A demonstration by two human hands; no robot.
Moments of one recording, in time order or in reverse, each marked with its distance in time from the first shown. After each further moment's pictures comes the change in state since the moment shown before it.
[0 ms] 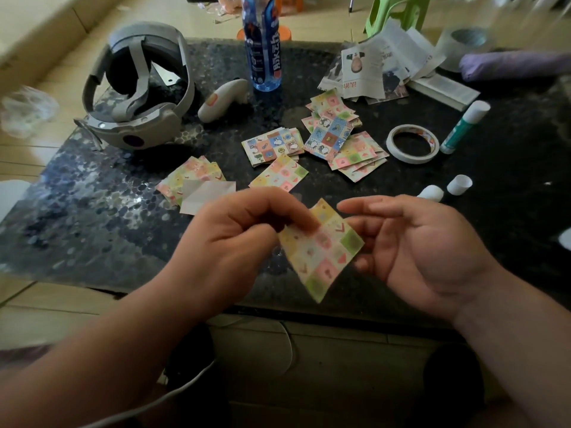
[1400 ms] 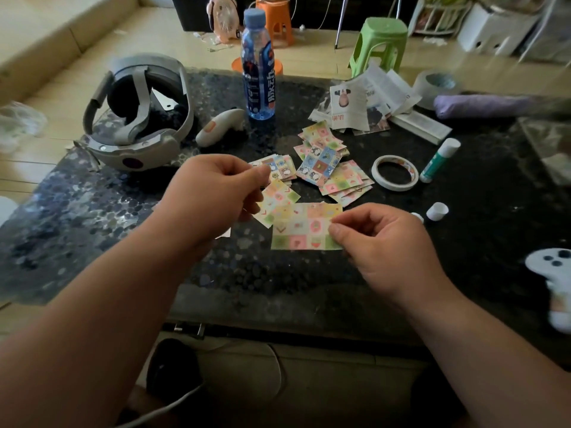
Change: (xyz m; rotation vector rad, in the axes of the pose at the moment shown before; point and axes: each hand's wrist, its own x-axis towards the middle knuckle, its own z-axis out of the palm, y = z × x) left_hand 0.060 0.019 -0.030 0.166 0.372 -0.322; right_hand 0.018 0.006 0.009 -0.726 0.369 -0.456
